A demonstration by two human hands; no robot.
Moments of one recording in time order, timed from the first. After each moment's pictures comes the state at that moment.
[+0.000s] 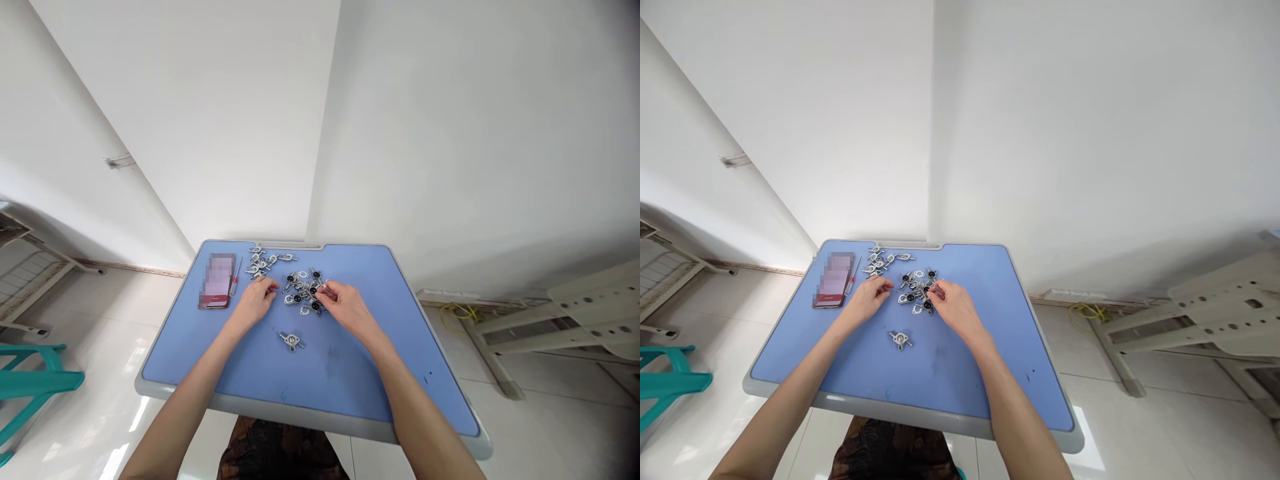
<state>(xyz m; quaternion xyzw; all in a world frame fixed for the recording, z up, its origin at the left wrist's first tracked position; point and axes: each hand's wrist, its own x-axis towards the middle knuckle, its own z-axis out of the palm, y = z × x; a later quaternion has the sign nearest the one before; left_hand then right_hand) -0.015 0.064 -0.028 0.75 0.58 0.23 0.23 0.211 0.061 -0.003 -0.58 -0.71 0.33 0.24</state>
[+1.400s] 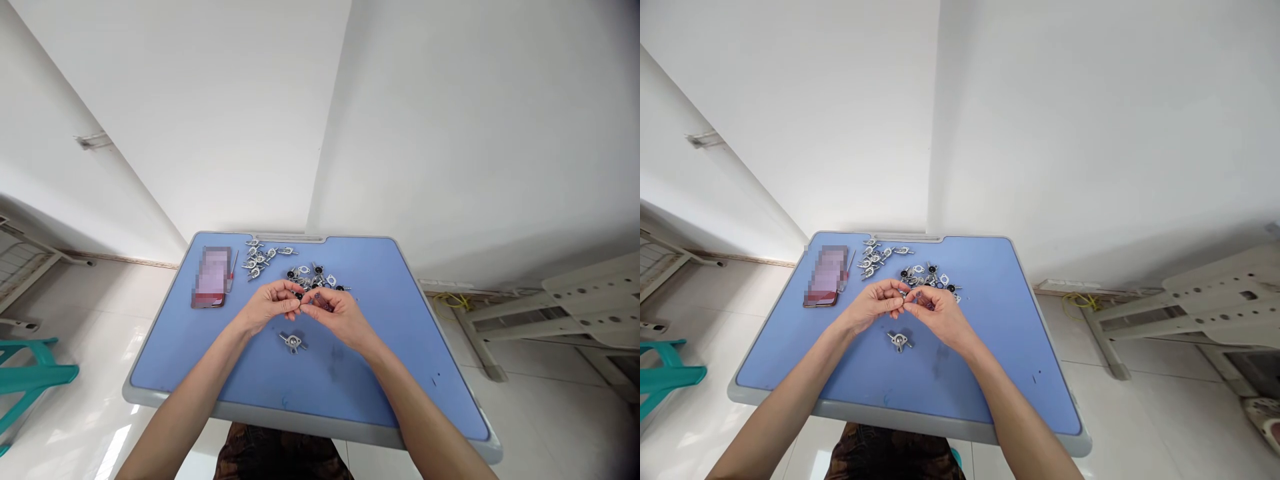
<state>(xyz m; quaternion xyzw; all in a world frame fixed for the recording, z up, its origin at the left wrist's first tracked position) 0.006 0.055 -0.017 0.46 0.36 0.36 0.73 0.189 0.045 -0.002 -0.44 -0.65 0.51 0.35</state>
